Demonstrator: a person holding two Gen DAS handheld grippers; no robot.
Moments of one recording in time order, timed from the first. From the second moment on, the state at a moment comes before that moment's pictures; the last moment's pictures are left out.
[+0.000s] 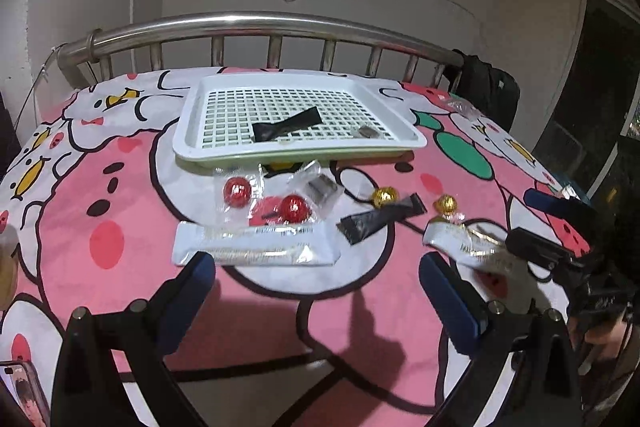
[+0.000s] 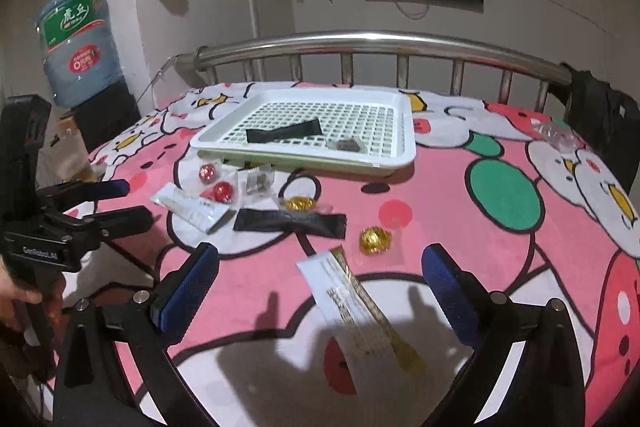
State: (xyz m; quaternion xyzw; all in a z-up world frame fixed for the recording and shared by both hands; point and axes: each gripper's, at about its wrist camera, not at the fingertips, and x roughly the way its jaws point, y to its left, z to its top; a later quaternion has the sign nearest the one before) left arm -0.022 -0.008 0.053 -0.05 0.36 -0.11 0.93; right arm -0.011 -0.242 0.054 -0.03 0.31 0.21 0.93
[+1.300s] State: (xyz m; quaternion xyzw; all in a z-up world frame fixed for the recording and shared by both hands) left arm 0.059 -0.010 0.014 0.16 0.50 -0.22 0.82; right arm 0.013 -0.241 0.003 -0.10 0.43 0.25 0.86
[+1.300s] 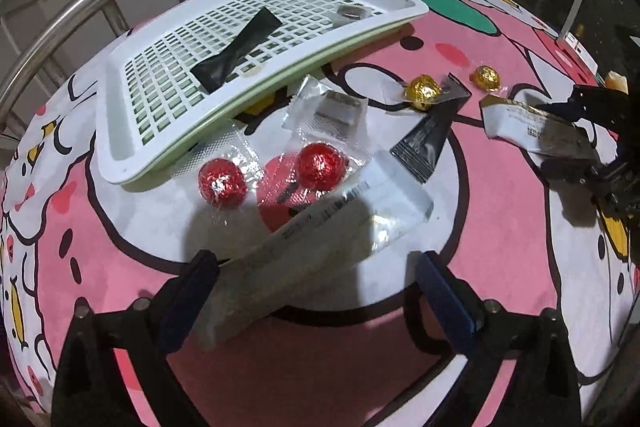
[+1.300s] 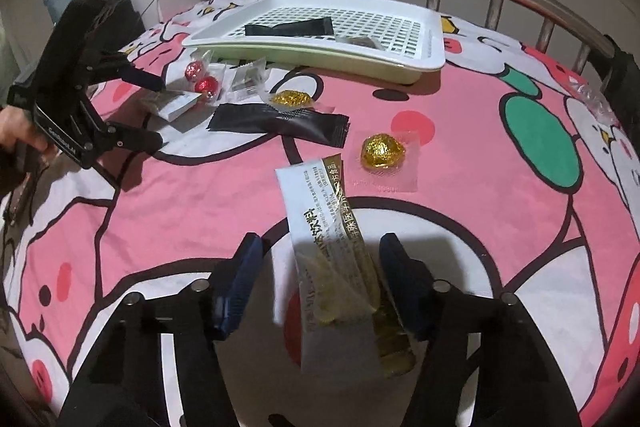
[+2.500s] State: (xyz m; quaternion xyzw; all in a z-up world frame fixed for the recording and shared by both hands) left arm 0.037 -0.046 0.014 0.08 0.50 -0.18 0.85; right arm 0.002 -0.231 0.011 -0.08 0.42 0.26 0.86
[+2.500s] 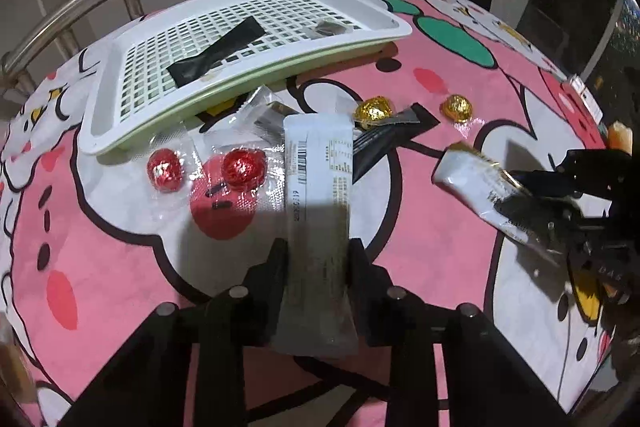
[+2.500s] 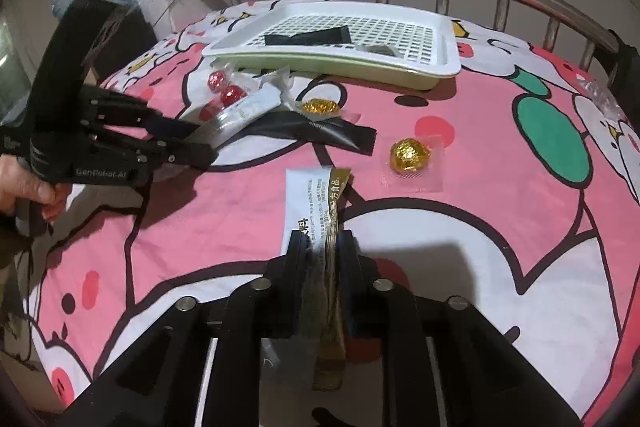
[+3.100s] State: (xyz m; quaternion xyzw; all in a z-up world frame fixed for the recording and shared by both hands) left arm 0.011 -0.041 0.013 0.00 0.46 -0.17 0.87; right arm -0.012 -0.210 0.005 -0.12 0.43 0.25 0.86
